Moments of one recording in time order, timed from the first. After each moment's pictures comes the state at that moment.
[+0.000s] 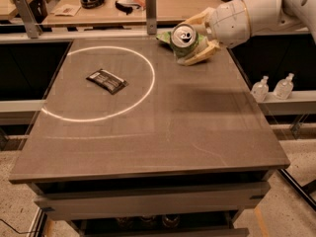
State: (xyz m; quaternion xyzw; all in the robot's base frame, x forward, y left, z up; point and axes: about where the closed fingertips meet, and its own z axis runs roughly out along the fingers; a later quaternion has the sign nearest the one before) arm 0.621 -0.068 0.968 -0.75 0.39 0.19 0.51
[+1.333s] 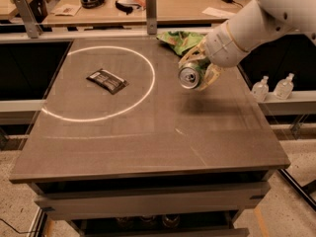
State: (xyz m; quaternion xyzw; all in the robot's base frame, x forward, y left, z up) arm 0.605 -0.098 0.899 -0.89 0.31 -0.05 0.33
